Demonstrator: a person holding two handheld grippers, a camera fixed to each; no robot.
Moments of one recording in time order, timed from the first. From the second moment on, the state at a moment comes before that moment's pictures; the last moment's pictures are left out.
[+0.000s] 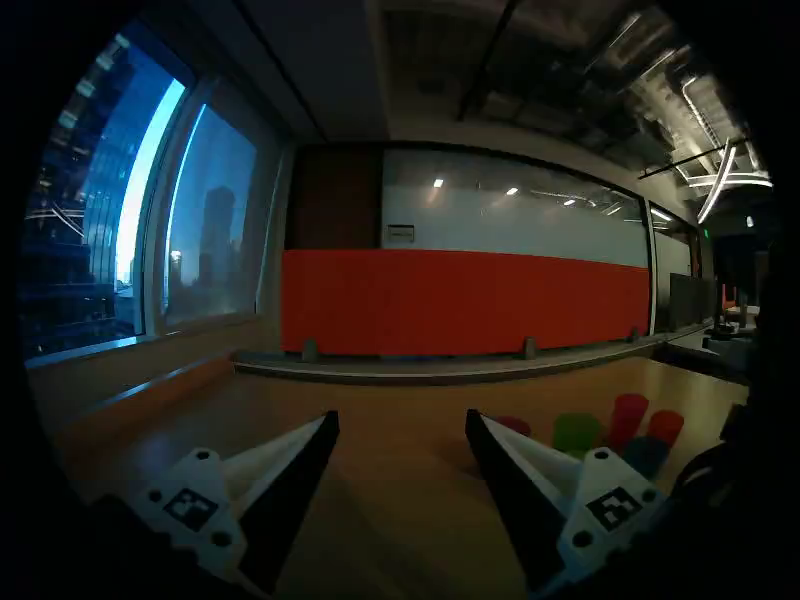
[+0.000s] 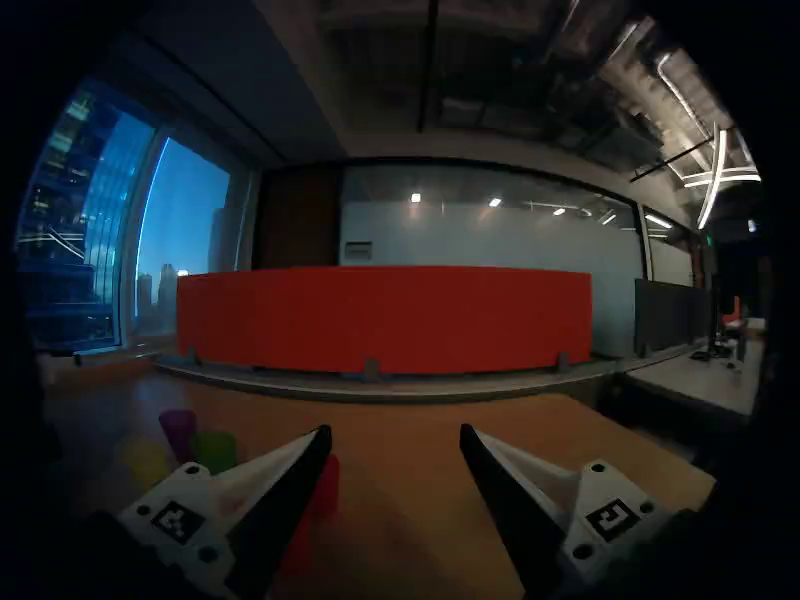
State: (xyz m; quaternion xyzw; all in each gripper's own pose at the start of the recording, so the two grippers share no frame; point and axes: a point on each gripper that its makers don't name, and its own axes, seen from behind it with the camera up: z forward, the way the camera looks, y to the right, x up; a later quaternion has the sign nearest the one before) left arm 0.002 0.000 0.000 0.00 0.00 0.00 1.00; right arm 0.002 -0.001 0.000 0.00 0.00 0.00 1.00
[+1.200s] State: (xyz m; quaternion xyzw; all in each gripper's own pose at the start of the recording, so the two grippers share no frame) left arm 0.138 0.024 0.020 -0.08 -0.02 0.01 1.00; right arm 0.141 -0.006 0.009 0.04 -0.01 -0.01 1.00
